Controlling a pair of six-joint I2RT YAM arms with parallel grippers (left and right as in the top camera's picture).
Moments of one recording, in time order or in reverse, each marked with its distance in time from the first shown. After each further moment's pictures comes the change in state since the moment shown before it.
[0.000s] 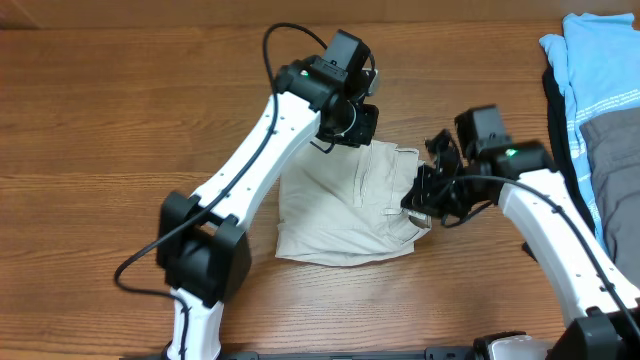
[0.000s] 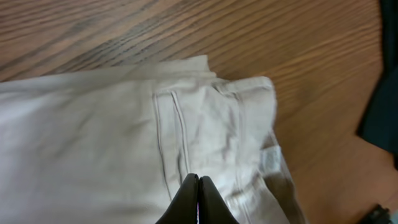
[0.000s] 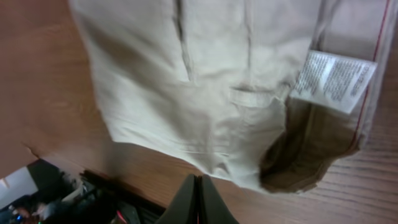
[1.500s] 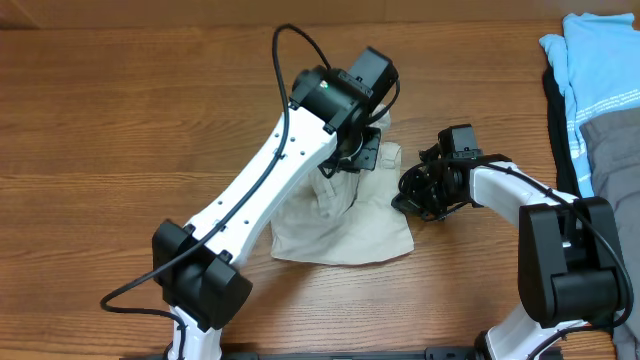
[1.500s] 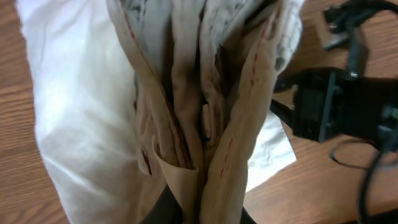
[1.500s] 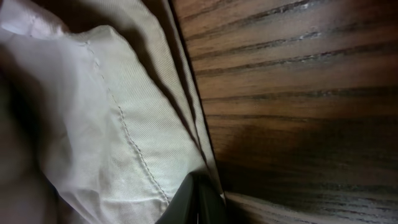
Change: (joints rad) left arm -0.114 -0.092 0.074 -0.338 -0.250 -0.187; right arm -0.047 0.355 -0.159 0.509 -0.019 0.166
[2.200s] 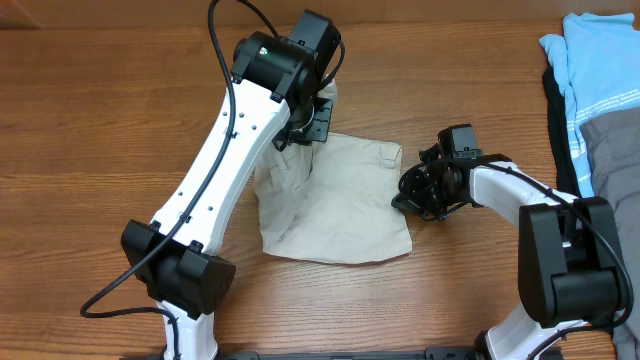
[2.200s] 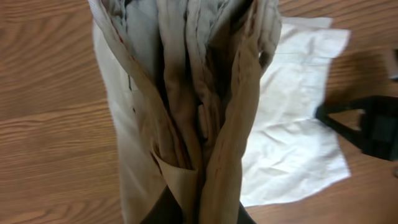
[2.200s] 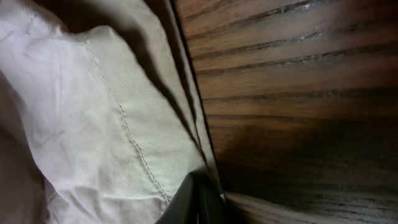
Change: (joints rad) left arm 0.171 0.000 0.142 -0.143 -0.058 0.151; right arm 0.000 0.000 0.001 -0.001 0.001 -0.004
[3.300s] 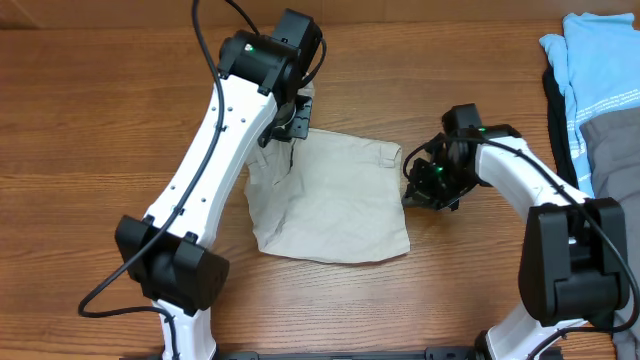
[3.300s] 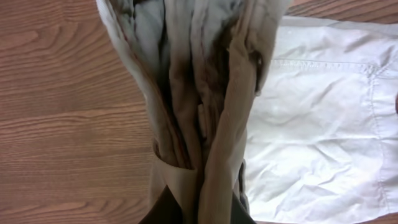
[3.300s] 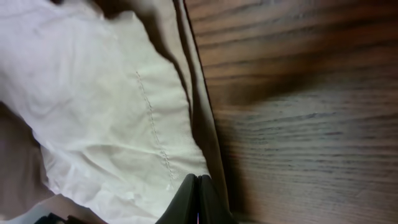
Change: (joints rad) left arm 0.059 0.000 -0.057 0.019 -0.119 0.034; right arm -0.015 0.003 0.210 -0.361 0.069 -0.118
